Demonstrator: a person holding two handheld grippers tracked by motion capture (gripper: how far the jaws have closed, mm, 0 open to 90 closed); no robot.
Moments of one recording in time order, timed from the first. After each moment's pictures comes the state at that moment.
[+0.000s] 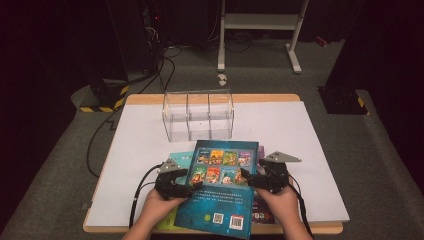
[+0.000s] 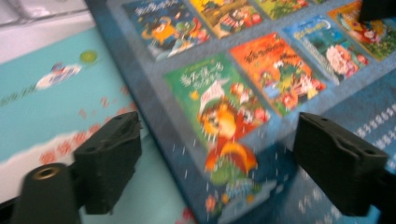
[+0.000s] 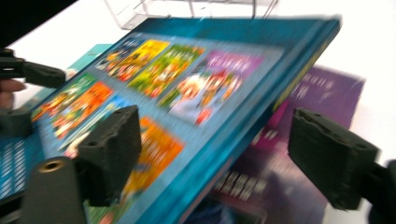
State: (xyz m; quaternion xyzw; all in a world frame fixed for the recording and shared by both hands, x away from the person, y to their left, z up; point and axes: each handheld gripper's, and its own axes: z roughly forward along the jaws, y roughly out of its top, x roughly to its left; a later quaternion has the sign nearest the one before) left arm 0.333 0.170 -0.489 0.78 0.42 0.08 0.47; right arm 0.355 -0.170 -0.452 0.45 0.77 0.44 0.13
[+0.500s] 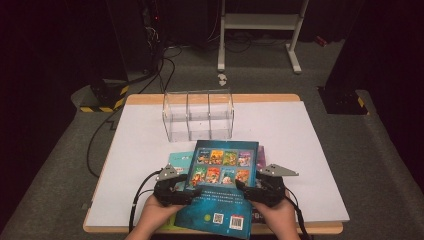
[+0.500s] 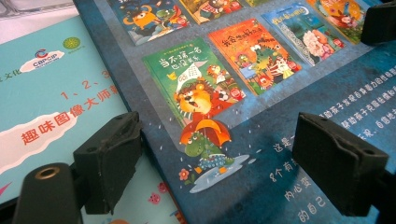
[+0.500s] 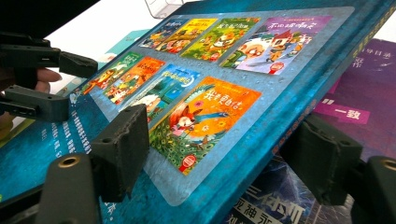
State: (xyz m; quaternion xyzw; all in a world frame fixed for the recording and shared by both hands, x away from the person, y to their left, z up) left arm 0.321 0.167 -0.489 0.78 0.41 0.07 0.47; right arm 0.325 -0.159 -0.457 0.43 0.77 0.45 0.12
